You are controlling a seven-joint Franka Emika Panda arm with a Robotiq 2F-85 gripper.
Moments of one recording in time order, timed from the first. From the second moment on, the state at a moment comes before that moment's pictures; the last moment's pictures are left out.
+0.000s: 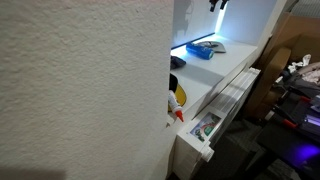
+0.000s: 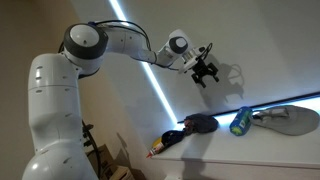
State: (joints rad) arm -0.02 0.32 -0.02 -1.63 -0.09 2.11 0.00
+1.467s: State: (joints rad) arm -0.07 0.78 -0.02 -1.45 -0.01 2.24 -0.12
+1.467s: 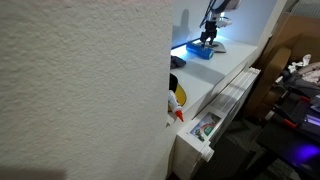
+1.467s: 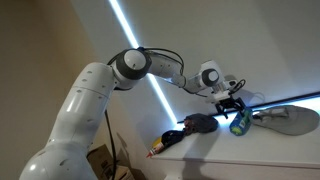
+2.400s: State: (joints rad) arm -0.06 0.85 -0.04 -1.41 -0.01 2.38 -0.04
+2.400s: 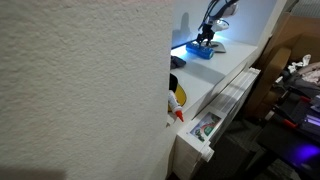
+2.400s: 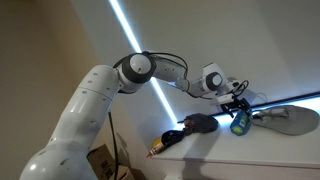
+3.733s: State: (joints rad) arm -0.07 0.85 -0.02 -1.40 0.01 2.32 -0.05
